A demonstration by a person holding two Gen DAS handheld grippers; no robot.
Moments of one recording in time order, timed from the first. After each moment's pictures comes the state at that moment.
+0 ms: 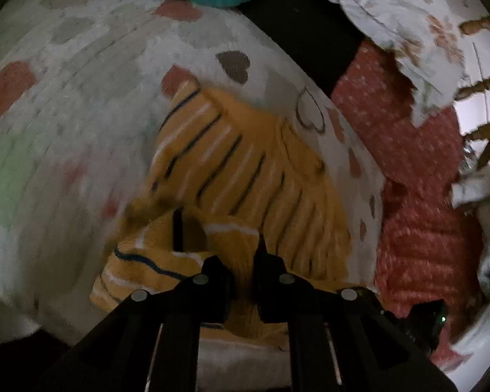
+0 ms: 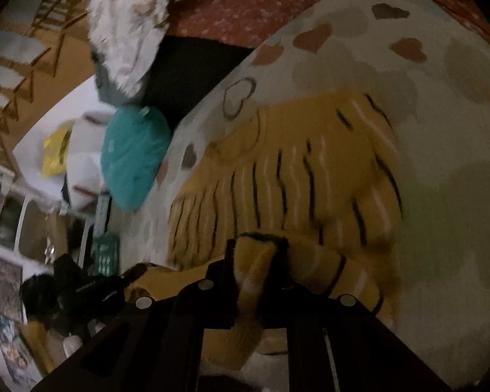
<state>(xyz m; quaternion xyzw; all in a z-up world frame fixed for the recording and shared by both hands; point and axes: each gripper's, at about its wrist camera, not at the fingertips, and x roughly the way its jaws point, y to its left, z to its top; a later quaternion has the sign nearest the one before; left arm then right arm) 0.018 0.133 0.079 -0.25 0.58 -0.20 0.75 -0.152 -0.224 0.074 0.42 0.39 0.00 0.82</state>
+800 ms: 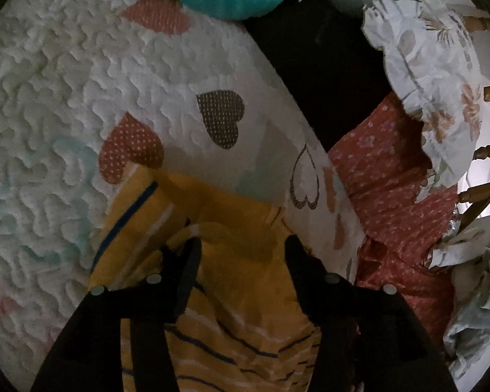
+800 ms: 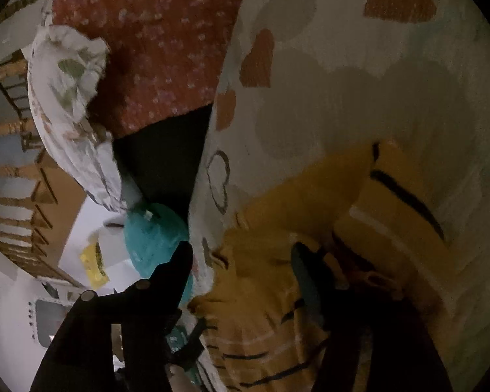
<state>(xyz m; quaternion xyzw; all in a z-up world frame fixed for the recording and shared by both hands) 0.135 0.122 0.043 -0.35 0.55 -0.21 0.73 -0.071 -0.325 0.000 0.63 0.27 0.00 0.73</state>
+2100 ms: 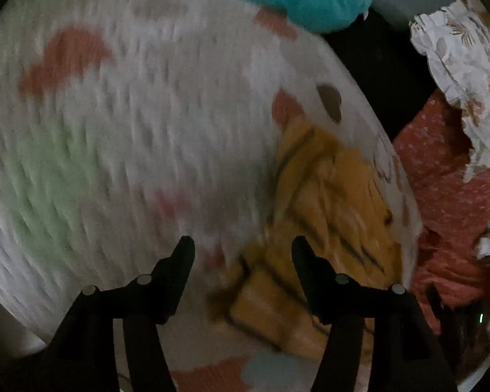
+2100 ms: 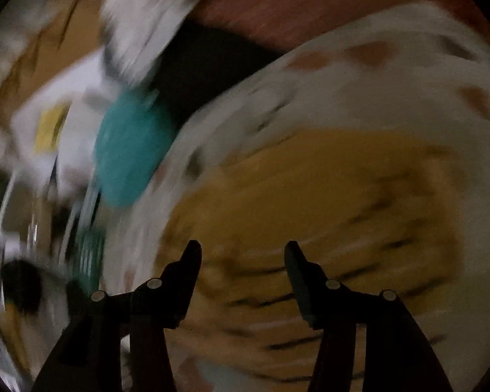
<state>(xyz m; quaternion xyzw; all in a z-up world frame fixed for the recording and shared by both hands) 0.023 0.211 -0.002 -0.30 0.58 -0.11 0.75 -0.063 -0.184 0.088 0.34 0.42 0.06 0.84</state>
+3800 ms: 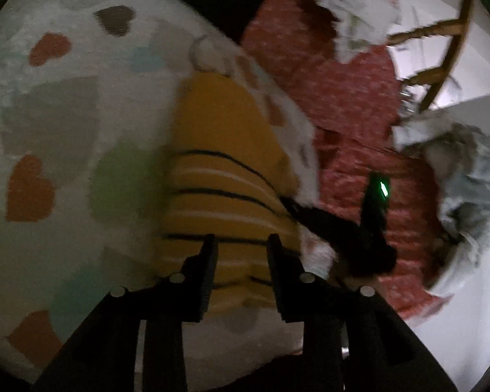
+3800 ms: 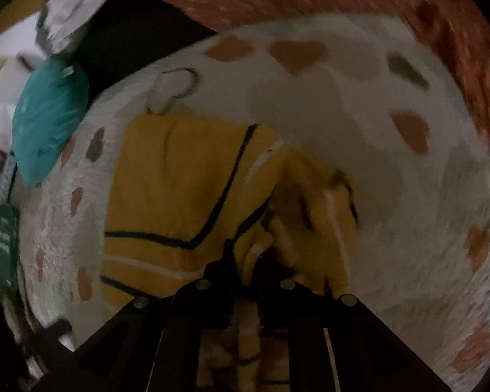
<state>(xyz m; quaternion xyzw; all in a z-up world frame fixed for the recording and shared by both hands) -0.011 -0.002 0.060 -0.26 0.57 -0.36 0.69 -0.071 -0.278 0.065 0.24 0.52 -0.09 0.81</state>
